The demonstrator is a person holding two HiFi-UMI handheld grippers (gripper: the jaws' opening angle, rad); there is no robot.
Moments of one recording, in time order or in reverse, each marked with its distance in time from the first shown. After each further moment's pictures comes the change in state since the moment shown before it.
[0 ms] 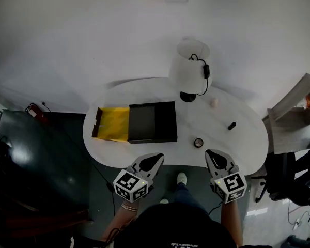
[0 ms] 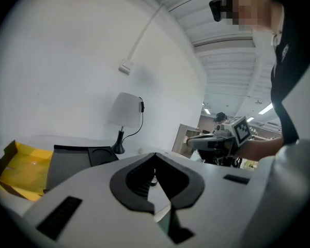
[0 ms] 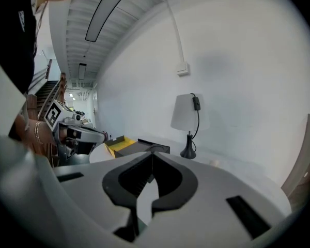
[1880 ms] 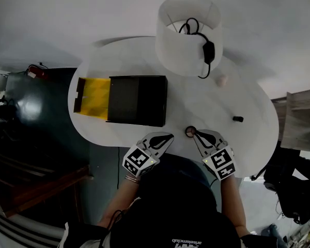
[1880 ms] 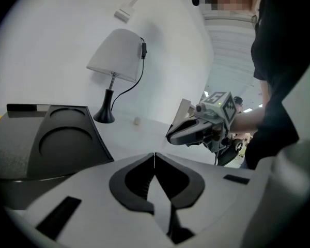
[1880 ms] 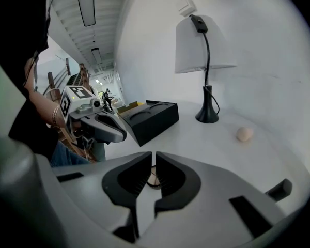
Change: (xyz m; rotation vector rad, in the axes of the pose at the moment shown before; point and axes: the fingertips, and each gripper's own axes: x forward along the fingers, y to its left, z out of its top) left arm 0.161 0.021 -0.106 -0.021 0.263 -0.078; right arm 0.107 -0.074 -0.121 -0.021 0.362 0.387
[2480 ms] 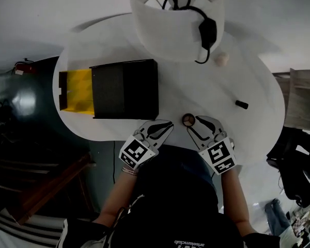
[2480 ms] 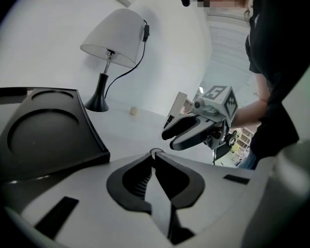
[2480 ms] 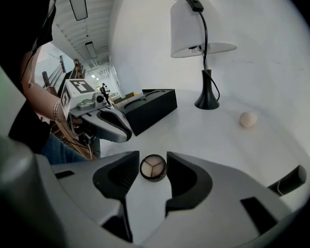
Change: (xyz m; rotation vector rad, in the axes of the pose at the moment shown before) left arm 0.027 0.008 -0.018 -0.005 0.076 -0.084; right arm 0.022 -0.005 -0.023 0.040 0.084 0.001
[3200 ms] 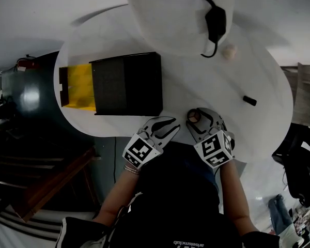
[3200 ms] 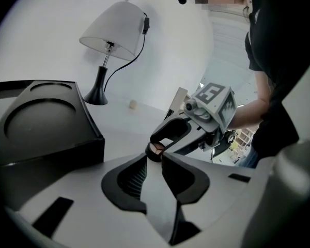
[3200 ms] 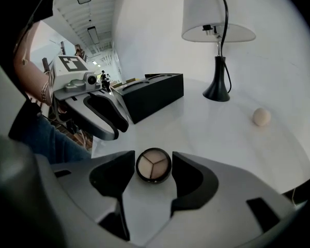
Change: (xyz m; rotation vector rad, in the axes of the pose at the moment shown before) left arm 0.003 -0.007 -0.016 -0.013 0.057 -0.012; right arm 0.034 0.004 -0.022 -0.067 0.132 -0.019
